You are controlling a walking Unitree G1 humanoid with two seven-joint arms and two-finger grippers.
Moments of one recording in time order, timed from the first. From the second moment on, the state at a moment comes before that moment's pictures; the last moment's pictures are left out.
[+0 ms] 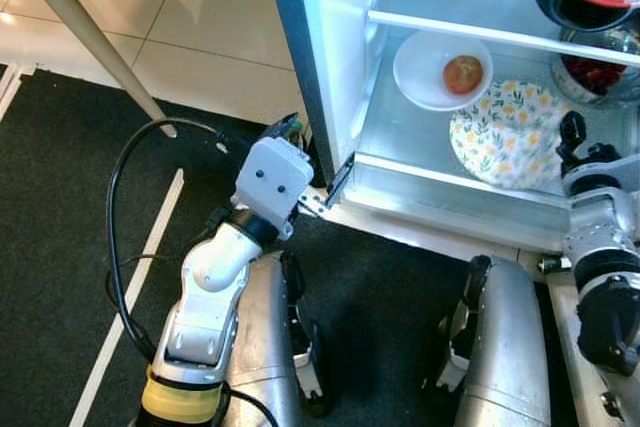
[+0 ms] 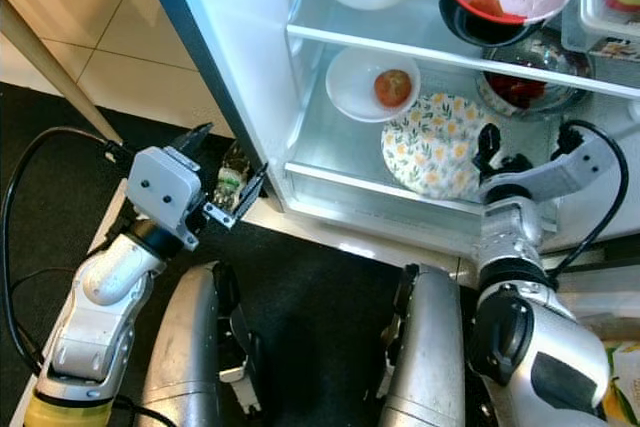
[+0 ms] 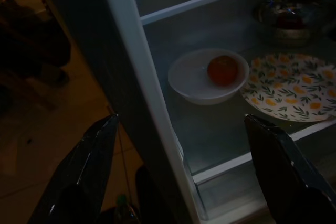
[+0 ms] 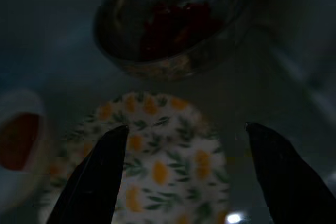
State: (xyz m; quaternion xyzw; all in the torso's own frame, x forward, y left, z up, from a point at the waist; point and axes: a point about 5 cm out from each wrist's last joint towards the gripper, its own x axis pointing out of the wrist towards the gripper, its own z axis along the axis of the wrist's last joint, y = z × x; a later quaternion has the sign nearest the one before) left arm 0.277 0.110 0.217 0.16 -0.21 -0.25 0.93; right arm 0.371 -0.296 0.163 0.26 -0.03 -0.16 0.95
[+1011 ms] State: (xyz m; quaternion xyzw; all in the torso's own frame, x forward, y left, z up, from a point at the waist) left arm 0.292 0.125 0.125 0.05 -0.08 -0.25 0.96; right arm 0.348 -0.222 0.094 0.28 0.05 0.17 0.94
